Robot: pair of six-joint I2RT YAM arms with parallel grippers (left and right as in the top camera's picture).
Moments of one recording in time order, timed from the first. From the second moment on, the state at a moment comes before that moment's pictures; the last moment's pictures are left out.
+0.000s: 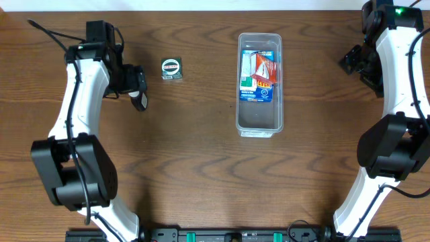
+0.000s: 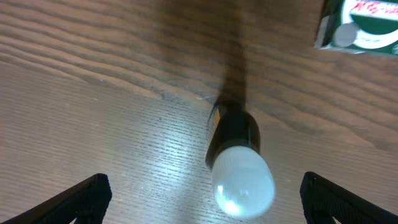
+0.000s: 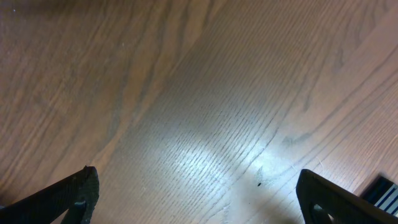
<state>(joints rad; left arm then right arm) 0.09 1.89 1.58 -1.02 -0.03 -0.12 -0.12 2.12 2.09 -1.53 0.28 0.82</state>
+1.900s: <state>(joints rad) 0.09 1.93 1.57 -1.01 0.02 -0.07 -0.12 2.12 2.09 -1.53 0.28 0.82</state>
